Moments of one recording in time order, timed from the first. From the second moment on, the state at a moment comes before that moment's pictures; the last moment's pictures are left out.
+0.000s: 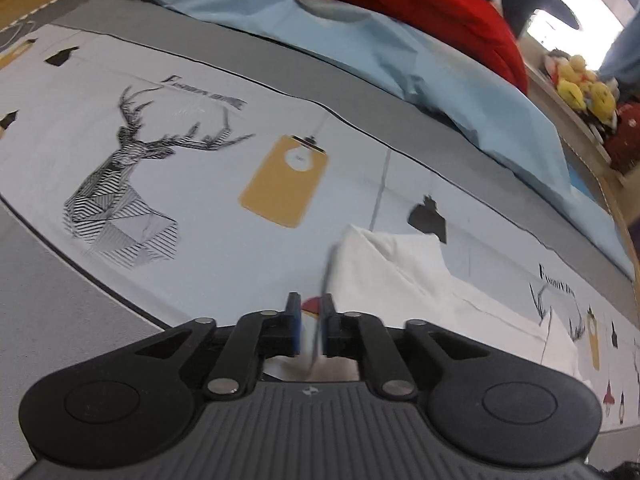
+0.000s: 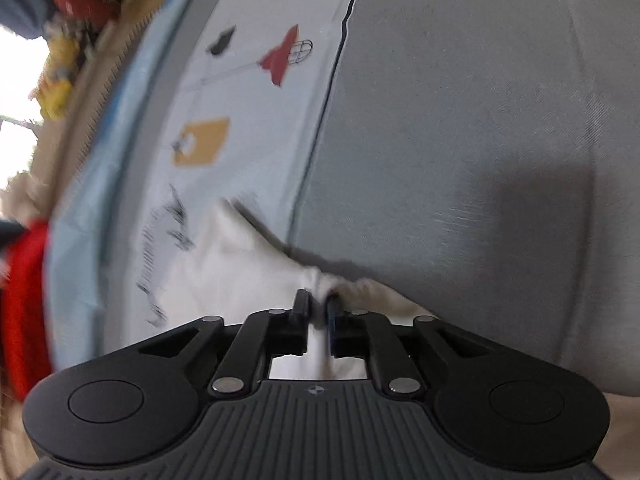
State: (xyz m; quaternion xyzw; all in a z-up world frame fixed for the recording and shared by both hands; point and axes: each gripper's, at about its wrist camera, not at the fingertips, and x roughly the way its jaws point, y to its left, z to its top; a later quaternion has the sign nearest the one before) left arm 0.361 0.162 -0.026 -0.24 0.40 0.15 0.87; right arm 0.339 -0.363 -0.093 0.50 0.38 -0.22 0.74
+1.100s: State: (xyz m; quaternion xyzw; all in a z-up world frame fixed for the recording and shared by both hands) left arm 0.374 0.126 -0.079 -0.20 0.51 0.05 0.83; right arm 0.383 -0.344 -0.103 0.41 0.46 -0.13 0.77
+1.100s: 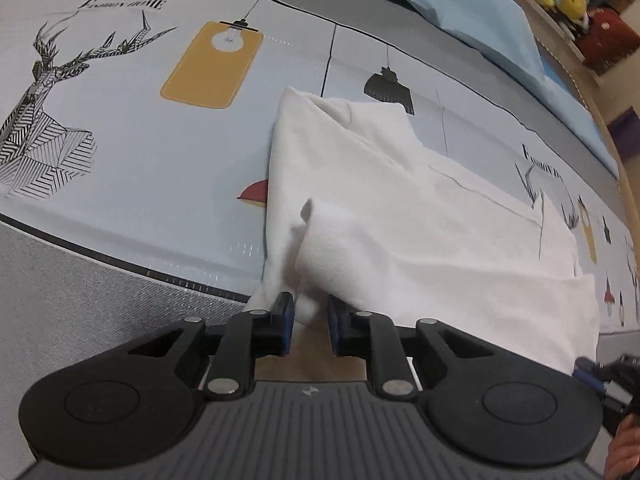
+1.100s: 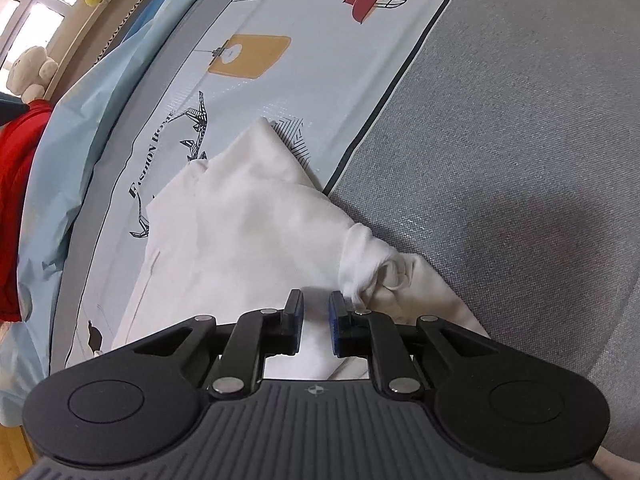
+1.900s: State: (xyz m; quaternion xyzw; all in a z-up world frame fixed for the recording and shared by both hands) left arm 0.345 0.130 -0.030 -0.10 0.52 0.09 0.85; right arm 0.379 -0.338 -0.099 0.41 0.46 -0.14 0.78
